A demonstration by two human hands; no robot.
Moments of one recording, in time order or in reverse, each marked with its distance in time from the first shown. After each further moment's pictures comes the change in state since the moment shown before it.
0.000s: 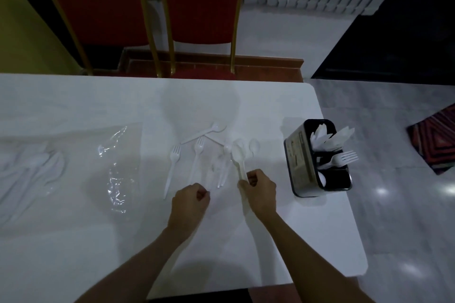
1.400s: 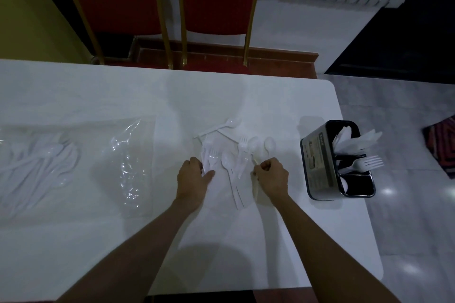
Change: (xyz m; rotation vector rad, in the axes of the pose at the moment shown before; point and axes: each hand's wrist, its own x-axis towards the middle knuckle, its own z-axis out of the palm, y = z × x) left_hand 0.056 -0.012 -0.010 0.030 0.045 -0.131; right_hand 0.037 -0.020 0.011 -0.053 -0.015 0.101
